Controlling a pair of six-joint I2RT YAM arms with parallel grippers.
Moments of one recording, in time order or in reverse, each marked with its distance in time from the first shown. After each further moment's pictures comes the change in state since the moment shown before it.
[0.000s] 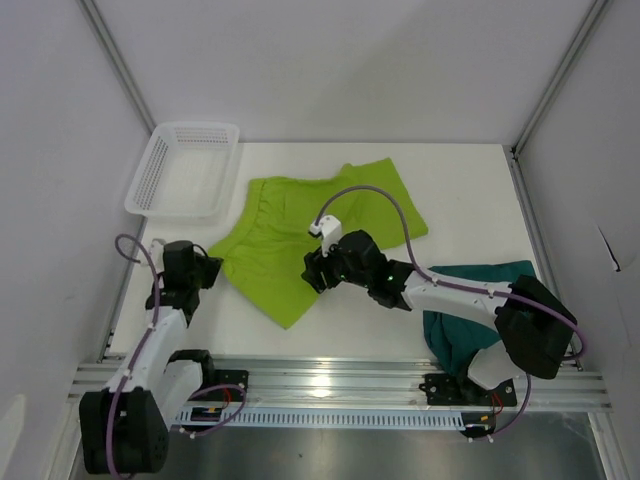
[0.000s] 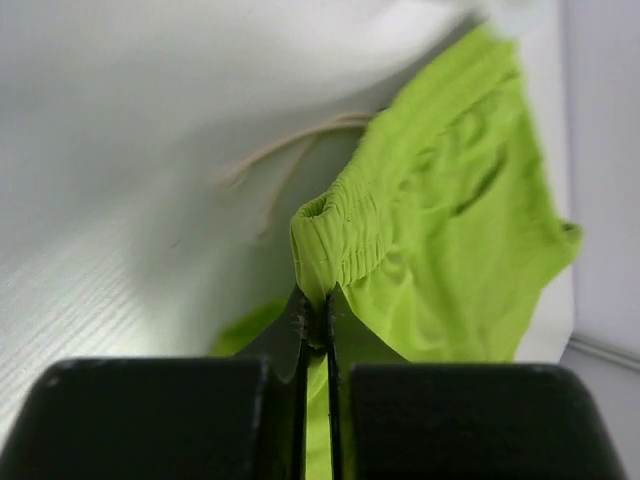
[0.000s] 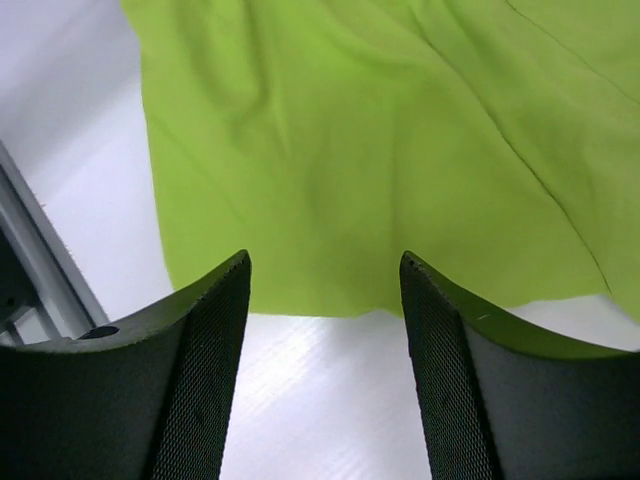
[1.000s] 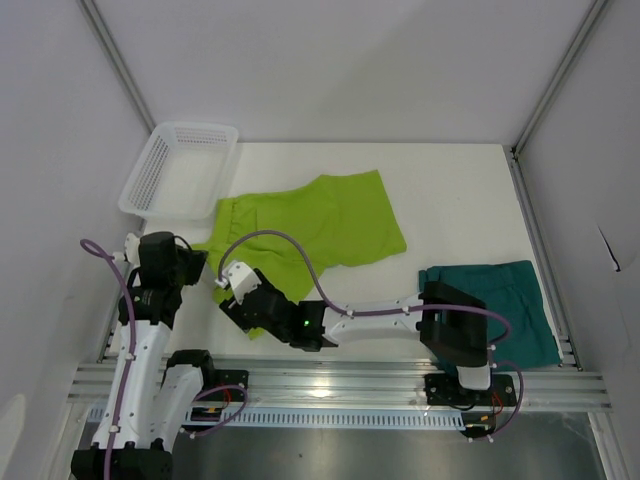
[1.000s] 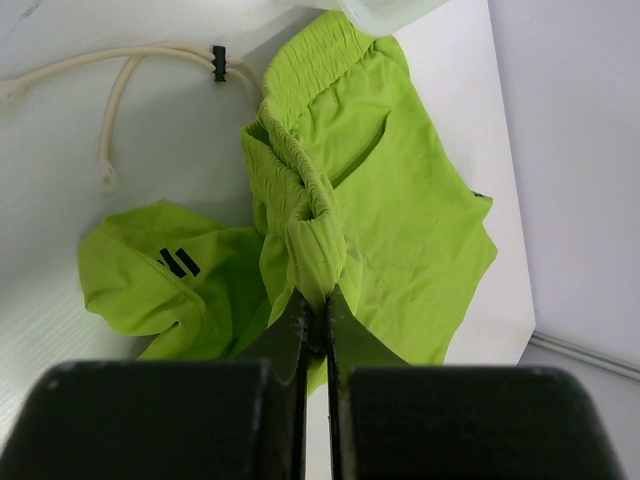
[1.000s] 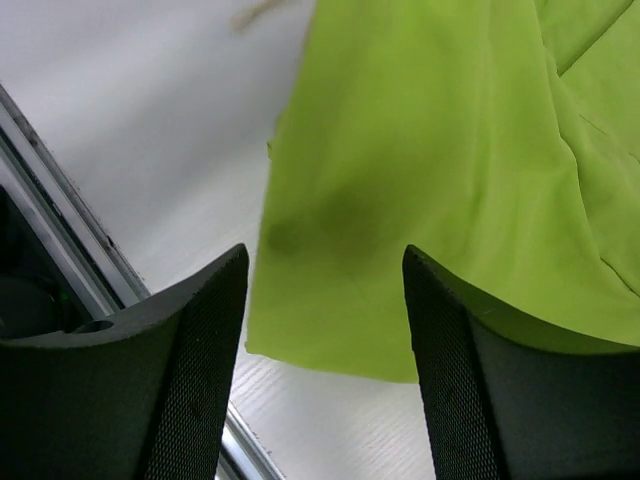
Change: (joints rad) left arm 0.000 -0.215 0.341 -0.512 -0.061 -0.018; right arm 0.453 0.414 0.452 -0.038 0.492 -0.011
